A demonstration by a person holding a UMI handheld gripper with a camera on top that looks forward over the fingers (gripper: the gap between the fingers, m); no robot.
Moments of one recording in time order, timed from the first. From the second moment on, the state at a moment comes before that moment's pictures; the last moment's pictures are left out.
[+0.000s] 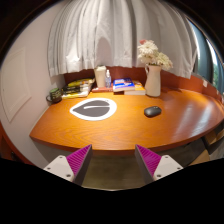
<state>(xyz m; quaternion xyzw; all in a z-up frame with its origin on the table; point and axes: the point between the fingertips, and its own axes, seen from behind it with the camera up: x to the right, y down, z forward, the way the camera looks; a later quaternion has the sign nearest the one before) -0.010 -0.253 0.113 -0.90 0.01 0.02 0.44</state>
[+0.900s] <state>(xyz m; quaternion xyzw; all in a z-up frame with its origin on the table) 0.167 0.009 -0.015 -0.94 0.03 0.02 0.35</state>
